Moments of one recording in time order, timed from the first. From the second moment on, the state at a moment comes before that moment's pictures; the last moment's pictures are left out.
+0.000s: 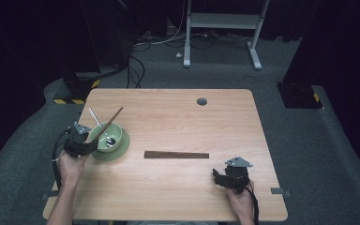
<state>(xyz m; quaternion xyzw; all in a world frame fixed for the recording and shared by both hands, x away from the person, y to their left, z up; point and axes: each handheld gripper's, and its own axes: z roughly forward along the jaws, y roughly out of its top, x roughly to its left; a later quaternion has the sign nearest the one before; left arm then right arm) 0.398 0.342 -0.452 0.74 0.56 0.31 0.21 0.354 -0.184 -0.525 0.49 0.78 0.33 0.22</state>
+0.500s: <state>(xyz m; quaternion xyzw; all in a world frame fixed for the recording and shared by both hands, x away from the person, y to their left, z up) 0.406 0.353 -0.453 0.72 0.58 0.30 0.21 0.354 -0.184 -0.525 0.49 0.78 0.33 0.22</state>
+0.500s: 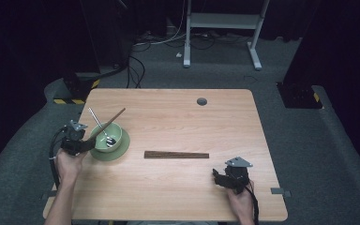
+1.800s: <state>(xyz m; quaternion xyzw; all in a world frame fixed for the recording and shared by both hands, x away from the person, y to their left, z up) 0.424 0.343 -0.434 0.72 0.58 0.29 0.26 0.354 -0.184 -0.525 0.49 0.78 0.33 0.22</state>
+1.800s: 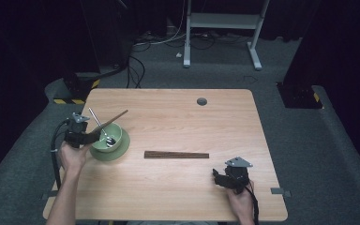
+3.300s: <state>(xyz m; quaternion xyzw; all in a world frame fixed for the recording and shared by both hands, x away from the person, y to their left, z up) 0.473 0.316 -0.444 0.71 0.57 0.20 0.36 0.354 -0.184 -0.525 0.49 0.78 0.33 0.22</state>
